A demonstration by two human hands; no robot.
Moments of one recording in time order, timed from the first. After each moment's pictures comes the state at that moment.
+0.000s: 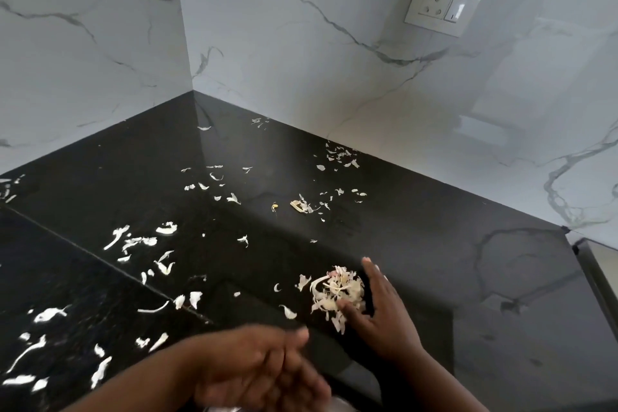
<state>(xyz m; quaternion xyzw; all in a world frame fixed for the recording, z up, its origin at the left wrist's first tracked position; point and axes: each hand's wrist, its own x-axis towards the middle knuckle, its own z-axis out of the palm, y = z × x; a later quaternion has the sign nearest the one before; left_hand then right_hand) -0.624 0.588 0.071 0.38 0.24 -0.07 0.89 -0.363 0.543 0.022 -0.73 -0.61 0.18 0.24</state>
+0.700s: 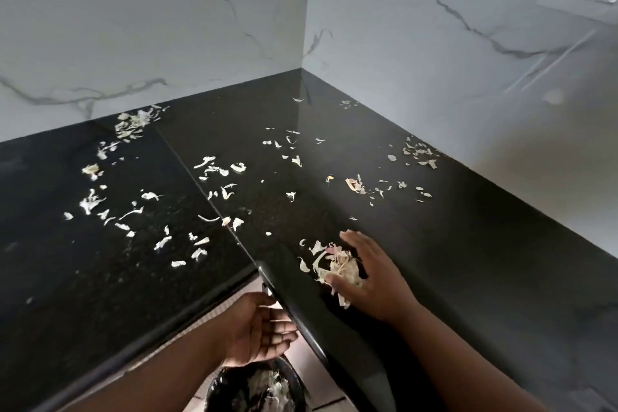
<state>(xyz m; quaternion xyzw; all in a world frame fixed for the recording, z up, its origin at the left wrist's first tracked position) -0.588 0.522 -0.022 0.05 0.56 0.27 0.78 -0.353 0.597 0.023 -0.50 -0.81 0.24 0.19</state>
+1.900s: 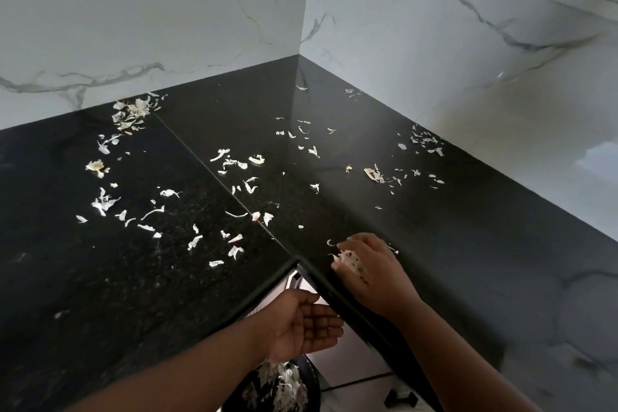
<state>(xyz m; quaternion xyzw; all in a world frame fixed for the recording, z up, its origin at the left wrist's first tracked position) -0.603 0.519 -0.011 0.06 0.47 0.23 0.85 -0.421 0.567 0.026 -0.54 -0.80 0.18 0.18</state>
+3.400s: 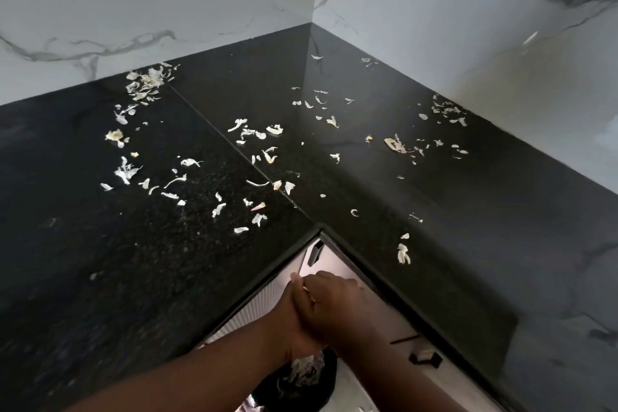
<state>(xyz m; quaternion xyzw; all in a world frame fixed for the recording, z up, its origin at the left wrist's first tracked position) -0.613 0.466 -0.028 -0.08 0.32 0.37 0.87 -0.523 0.479 -0.002 -0.54 -0.83 0.10 0.11</state>
